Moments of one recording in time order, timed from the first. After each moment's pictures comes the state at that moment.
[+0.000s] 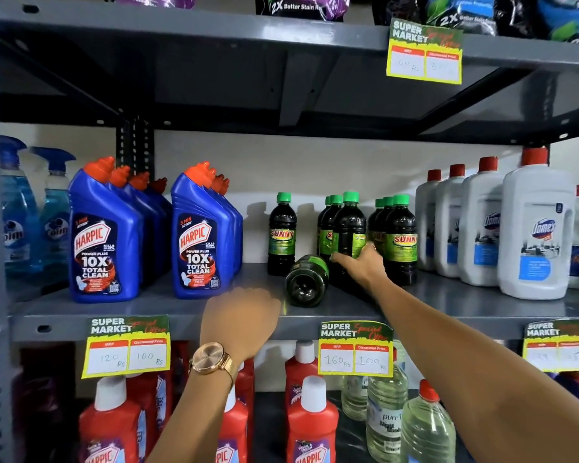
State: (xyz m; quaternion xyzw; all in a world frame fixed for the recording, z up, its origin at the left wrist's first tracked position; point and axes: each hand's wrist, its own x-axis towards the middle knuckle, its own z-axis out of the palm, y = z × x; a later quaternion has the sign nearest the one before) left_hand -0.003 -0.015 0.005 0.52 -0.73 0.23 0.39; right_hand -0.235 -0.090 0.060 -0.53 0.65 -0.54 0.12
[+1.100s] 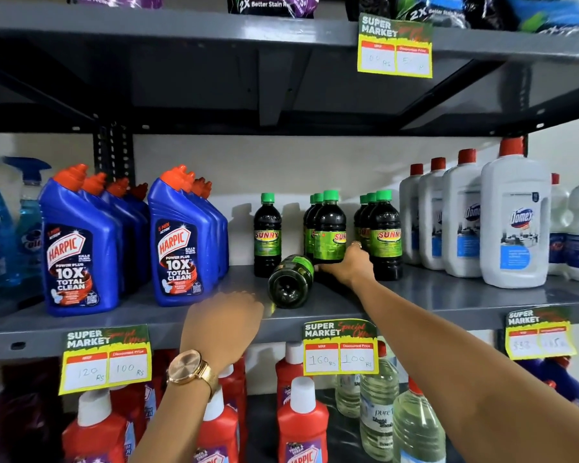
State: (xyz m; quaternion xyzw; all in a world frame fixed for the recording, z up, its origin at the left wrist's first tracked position) left_hand -0.003 -0.007 0.008 0.53 -0.75 0.21 0.35; right_hand -0.233 -0.080 0.056 -0.54 0.70 -0.47 0.06
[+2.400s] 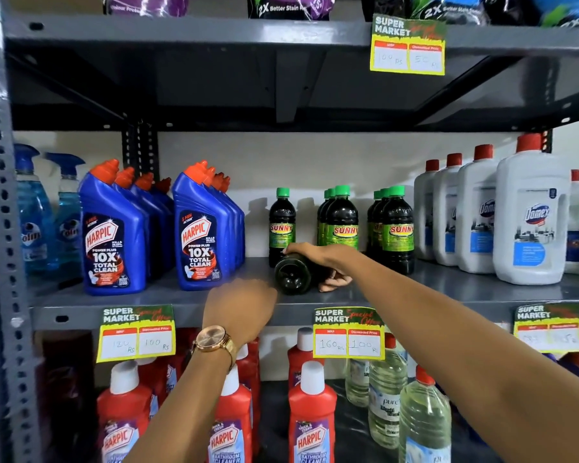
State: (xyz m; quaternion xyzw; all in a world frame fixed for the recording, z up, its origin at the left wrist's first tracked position) left_hand -0.005 -0.010 0.005 0.52 -0.73 0.24 0.36; right_hand -0.170 -0.051 0.094 -0.63 0.69 -0.22 0.27
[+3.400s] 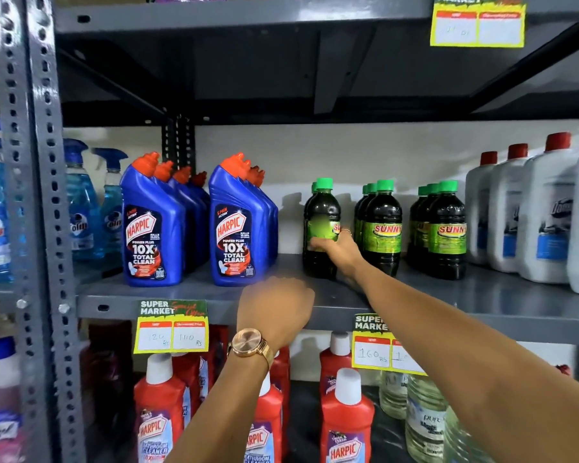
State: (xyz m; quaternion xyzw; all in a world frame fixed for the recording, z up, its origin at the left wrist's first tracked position) left_hand -0.009 -0.004 0.006 0.54 -0.72 0.22 0.38; right_hand -0.146 -0.111 0.061 -0.60 0.53 -0.55 0.26
